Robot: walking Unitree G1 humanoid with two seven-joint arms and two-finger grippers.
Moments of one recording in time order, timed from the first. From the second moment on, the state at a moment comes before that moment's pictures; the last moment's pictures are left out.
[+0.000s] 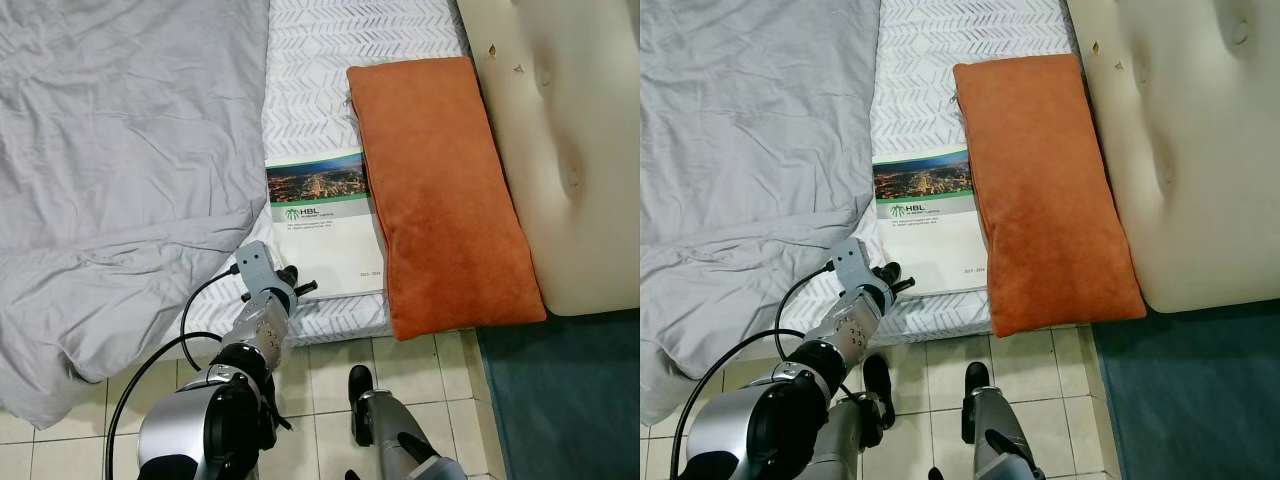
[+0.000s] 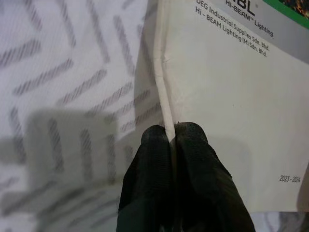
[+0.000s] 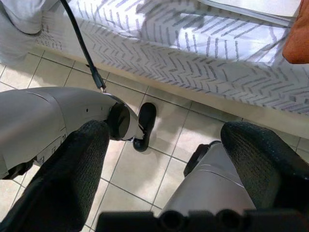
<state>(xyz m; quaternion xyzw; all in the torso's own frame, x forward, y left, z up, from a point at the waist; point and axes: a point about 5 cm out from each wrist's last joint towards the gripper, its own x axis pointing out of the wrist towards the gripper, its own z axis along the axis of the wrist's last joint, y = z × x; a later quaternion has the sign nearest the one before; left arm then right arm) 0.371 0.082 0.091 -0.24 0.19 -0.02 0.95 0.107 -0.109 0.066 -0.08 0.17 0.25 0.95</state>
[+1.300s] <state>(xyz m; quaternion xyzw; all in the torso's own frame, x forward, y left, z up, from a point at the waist) 0.347 0.170 0.080 0.09 0.06 -0.11 0.99 0.227 -0.181 0.087 -0.05 0.02 0.05 1.00</state>
